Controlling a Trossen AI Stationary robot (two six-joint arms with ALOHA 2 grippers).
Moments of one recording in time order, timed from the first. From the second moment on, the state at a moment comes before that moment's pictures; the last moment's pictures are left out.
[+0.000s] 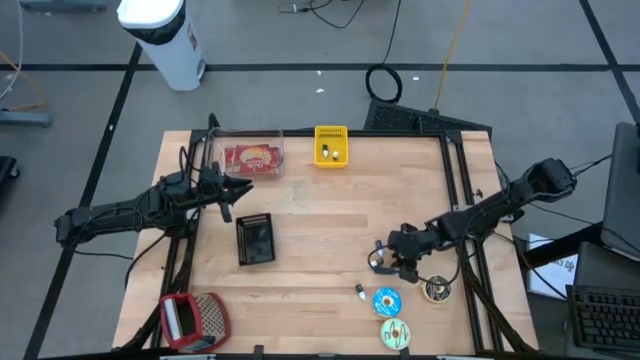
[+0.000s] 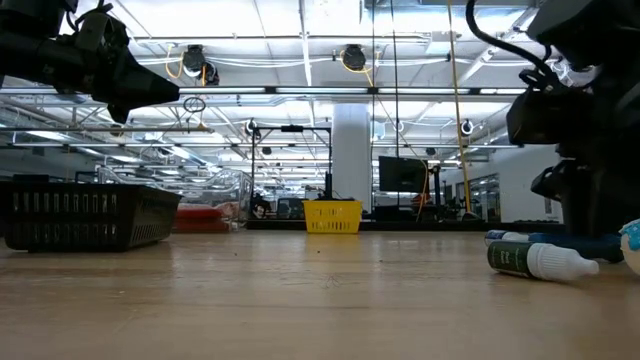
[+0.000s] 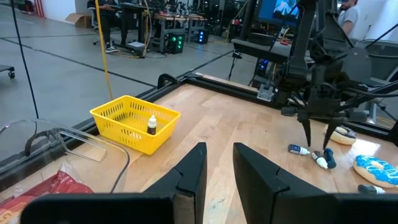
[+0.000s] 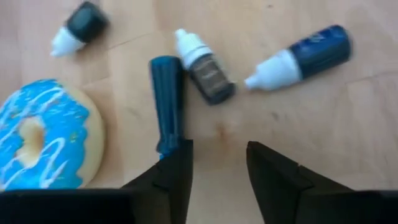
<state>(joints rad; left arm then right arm) 0.25 0.29 0.19 0.00 -0.05 -0.16 0.37 1.27 0.44 -0.17 -0.05 0.65</state>
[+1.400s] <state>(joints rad) 0.25 0.29 0.19 0.00 -0.05 -0.16 0.49 1.42 0.44 0.04 0.05 0.47</state>
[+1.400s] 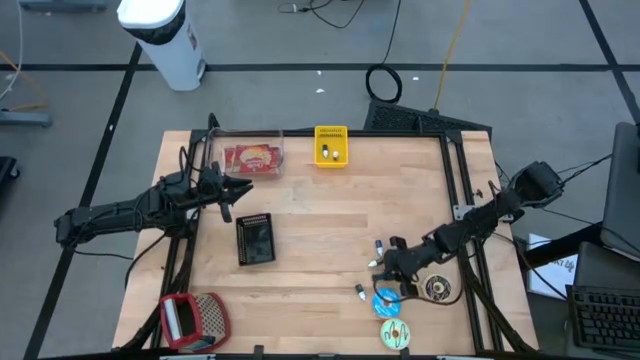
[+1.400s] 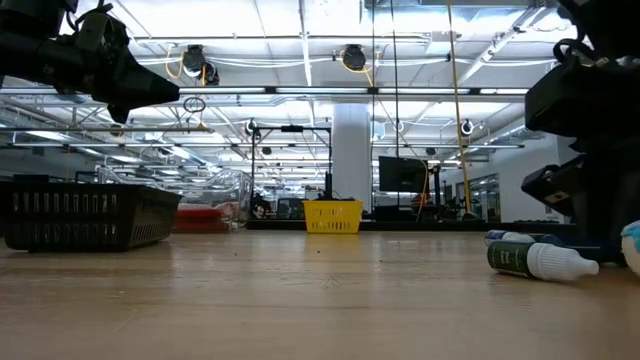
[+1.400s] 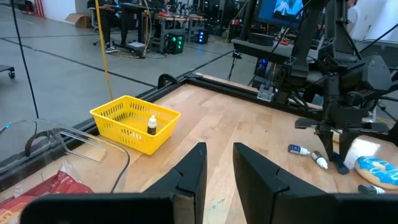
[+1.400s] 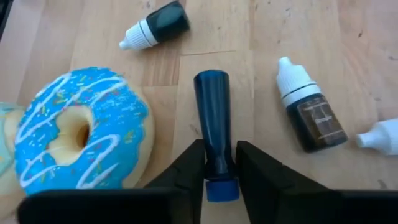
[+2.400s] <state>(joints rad) 0.25 0.29 0.19 0.00 -0.05 -0.16 0.01 1.32 0.44 0.41 -0.05 0.23</state>
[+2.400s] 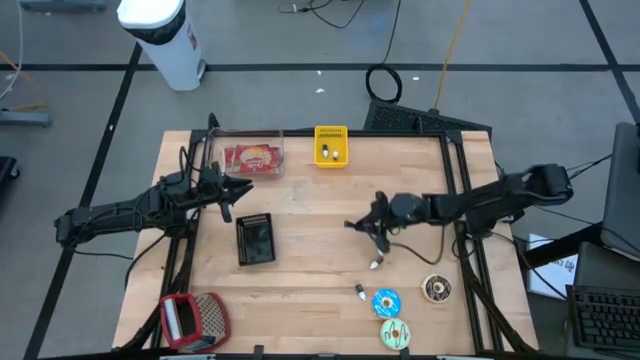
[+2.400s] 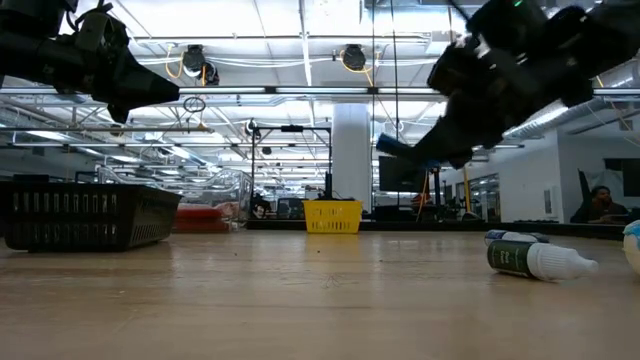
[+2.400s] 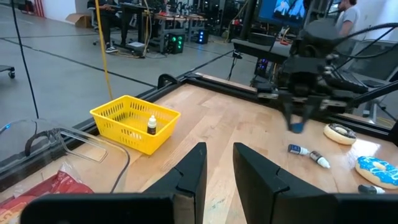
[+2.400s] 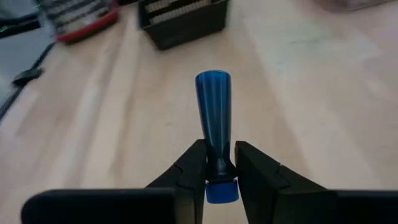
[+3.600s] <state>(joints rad) 0.25 0.29 0.19 0.00 -0.05 -0.16 -0.66 1.98 1.26 0.07 -0.21 -0.11</state>
